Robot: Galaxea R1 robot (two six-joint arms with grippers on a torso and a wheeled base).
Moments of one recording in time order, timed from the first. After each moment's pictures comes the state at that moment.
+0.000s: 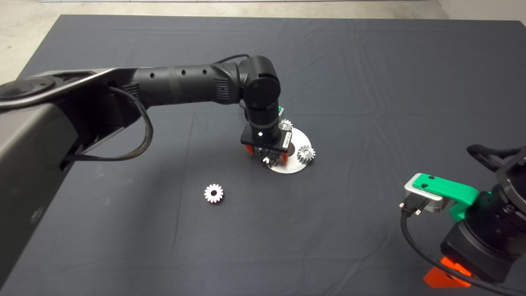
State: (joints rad) left arm -0.35 2.94 -1.52 0.28 1.38 -1.12; right arm 0.62 2.32 -0.40 0.24 -1.53 1.33
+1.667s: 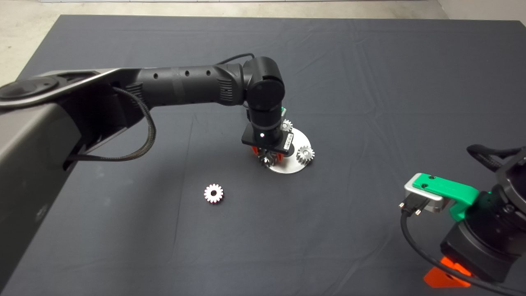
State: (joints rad) left arm -0.35 2.95 -1.50 0.30 1.41 -1.12; right arm 0.62 2.32 -0.40 0.24 -1.53 1.33
